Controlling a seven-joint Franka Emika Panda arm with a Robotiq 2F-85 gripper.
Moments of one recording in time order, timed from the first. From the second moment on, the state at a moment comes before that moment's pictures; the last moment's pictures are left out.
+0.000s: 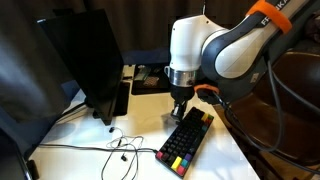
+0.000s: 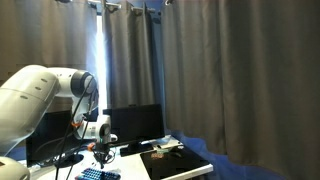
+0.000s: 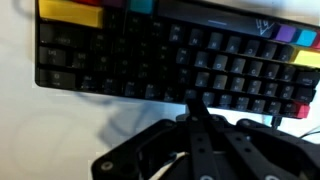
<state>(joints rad) 0.59 0.56 0.23 -1.96 -0.09 2.54 0.24</state>
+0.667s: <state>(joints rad) 0.61 0.60 0.21 -1.93 -0.09 2.54 0.24</state>
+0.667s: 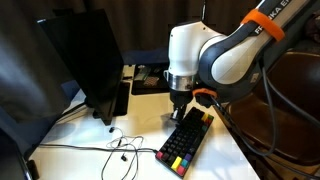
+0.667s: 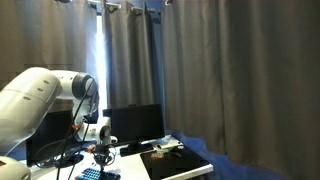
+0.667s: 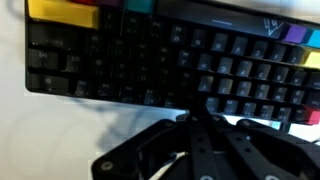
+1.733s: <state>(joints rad) 0.63 0.60 0.19 -1.92 -0.09 2.53 0.27</state>
